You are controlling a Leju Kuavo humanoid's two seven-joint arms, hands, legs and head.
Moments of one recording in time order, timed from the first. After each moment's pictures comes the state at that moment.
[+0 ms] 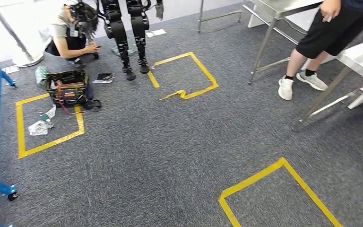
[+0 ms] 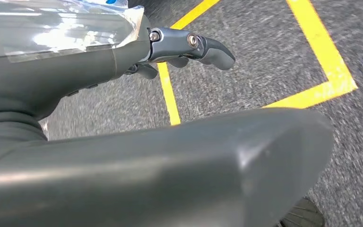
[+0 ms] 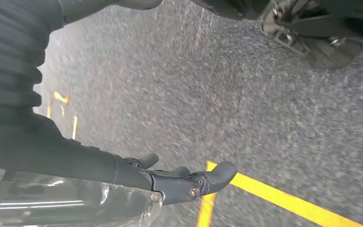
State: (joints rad) left arm -0.10 -0.19 1.27 -0.19 -1.14 0.35 -0.18; right arm -0.13 0.03 0.34 -0.17 0.46 -0.15 0.22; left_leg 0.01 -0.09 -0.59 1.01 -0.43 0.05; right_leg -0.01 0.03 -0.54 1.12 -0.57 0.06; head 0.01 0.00
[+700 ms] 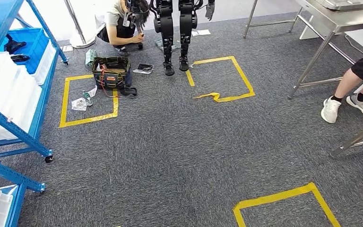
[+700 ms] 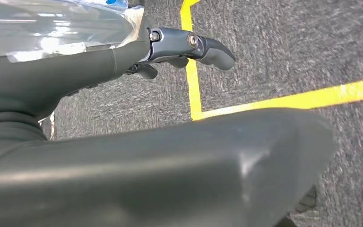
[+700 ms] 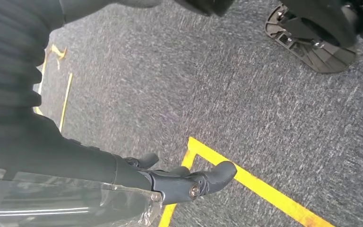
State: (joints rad) left arm -0.10 -0.21 1.26 -0.19 -1.16 0.32 -0.20; right arm -0.13 0.02 0.34 -0.17 0.43 -0.16 0.21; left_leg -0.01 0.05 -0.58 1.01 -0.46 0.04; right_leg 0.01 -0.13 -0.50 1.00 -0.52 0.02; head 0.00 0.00
